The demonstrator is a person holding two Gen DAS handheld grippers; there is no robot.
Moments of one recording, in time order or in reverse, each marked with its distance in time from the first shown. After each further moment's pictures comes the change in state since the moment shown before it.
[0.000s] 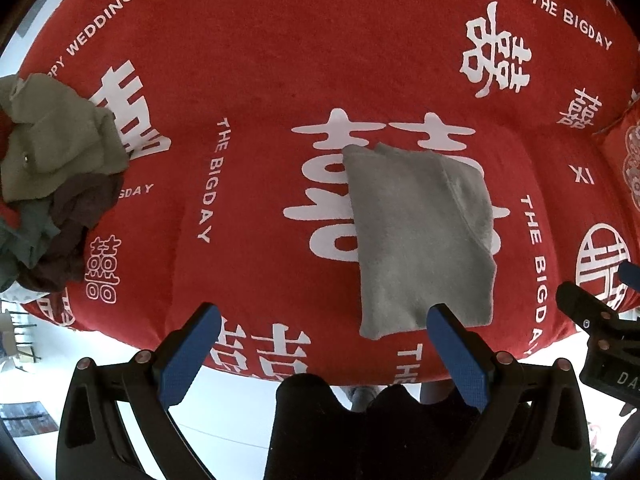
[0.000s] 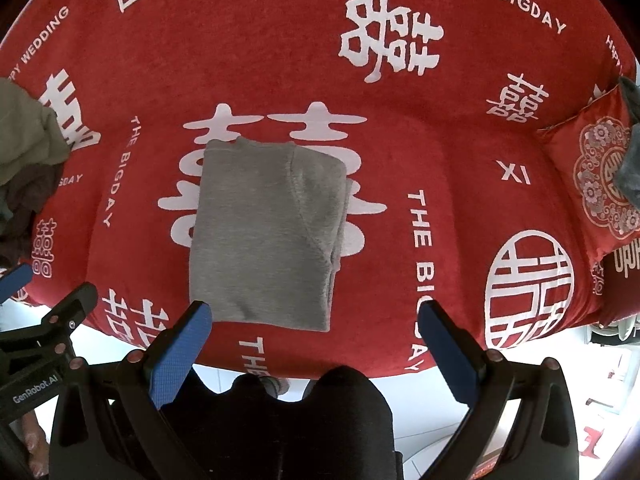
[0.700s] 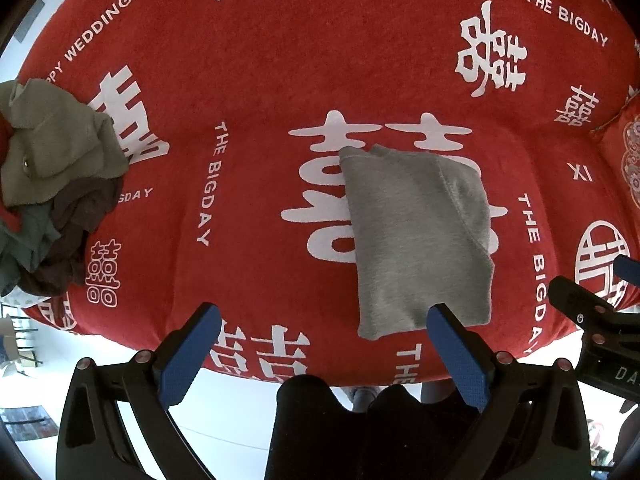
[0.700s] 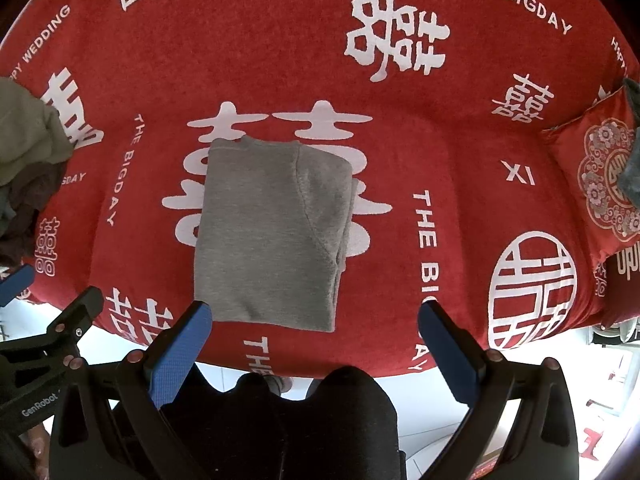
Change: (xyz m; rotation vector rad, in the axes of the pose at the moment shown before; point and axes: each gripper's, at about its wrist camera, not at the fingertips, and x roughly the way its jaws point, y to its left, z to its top) left arm -0.003 -0.006 0.000 0.011 -0.006 0.000; right arm 0.001 0.003 0.004 0.000 0.013 0.018
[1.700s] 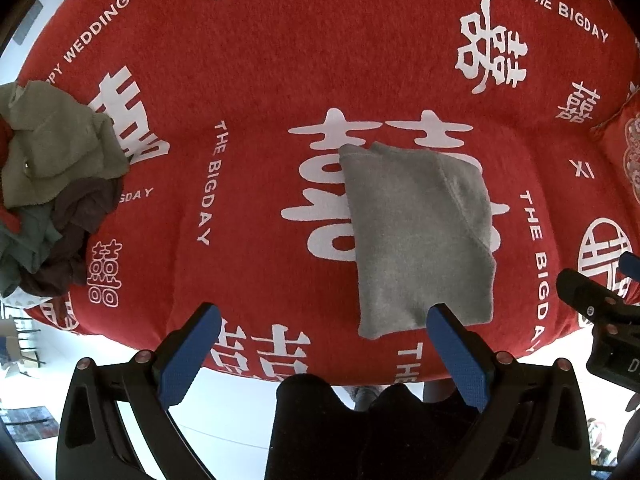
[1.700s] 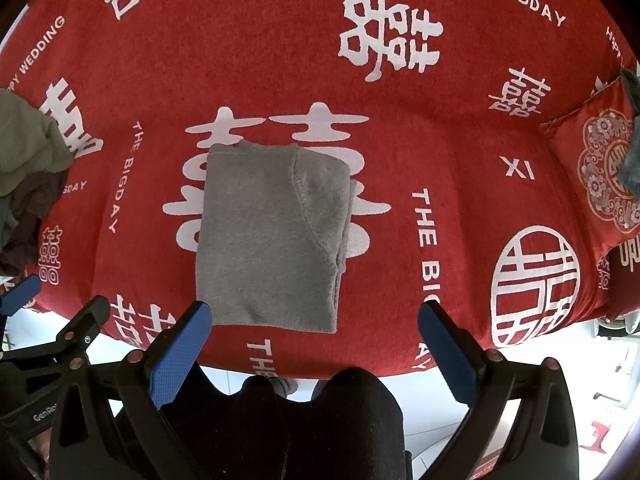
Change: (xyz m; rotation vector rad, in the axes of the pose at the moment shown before) left arm 0.003 -0.003 -0.002 0.007 0.001 0.013; right arm -0.002 -0.005 0.005 0.006 -0.003 0.007
